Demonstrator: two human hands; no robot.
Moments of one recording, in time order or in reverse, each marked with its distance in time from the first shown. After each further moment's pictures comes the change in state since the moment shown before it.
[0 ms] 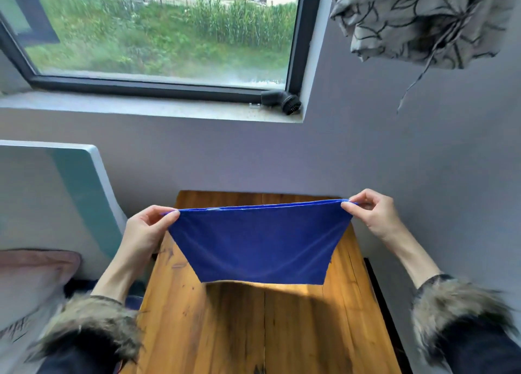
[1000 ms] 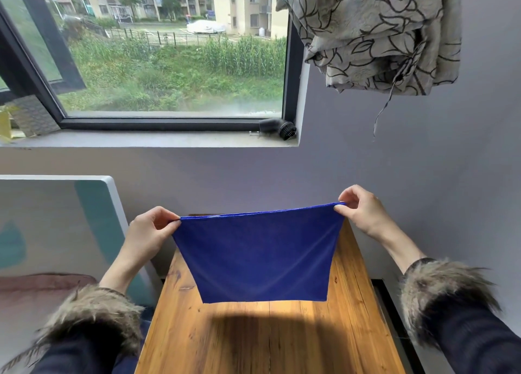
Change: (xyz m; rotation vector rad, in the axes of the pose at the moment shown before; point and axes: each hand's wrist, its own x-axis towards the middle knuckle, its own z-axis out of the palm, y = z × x) left_hand 0.008 0.049 0.006 0.617 0.062 0.294; right_hand 0.028 -0.017 -0.013 -0.316 -0.018 -0.094
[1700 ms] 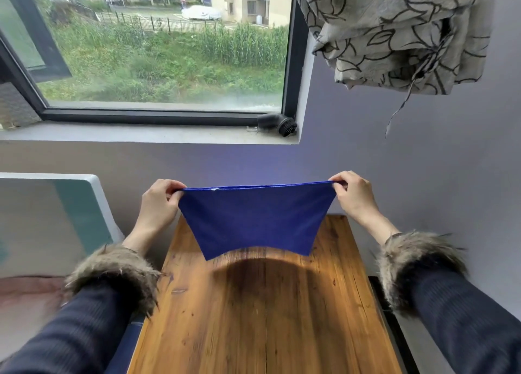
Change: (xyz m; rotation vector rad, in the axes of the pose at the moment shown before) left_hand 0.071 0.011 0.035 0.141 0.099 0.076; right_hand 0.059 -0.004 0.026 -0.134 0.137 -0.053
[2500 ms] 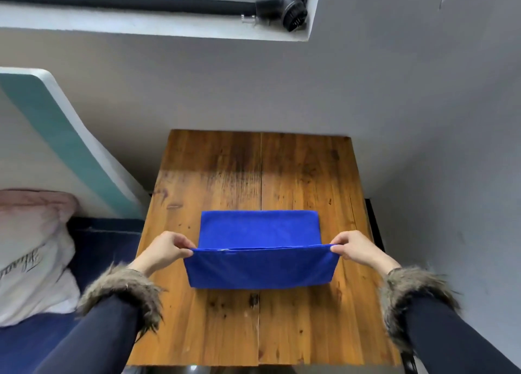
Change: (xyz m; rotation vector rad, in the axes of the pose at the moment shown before) left_hand -0.191 -0.107 0.056 0.138 -0.849 -0.552; right_hand -0.195 0.143 0.057 -0.059 -0.806 0.598
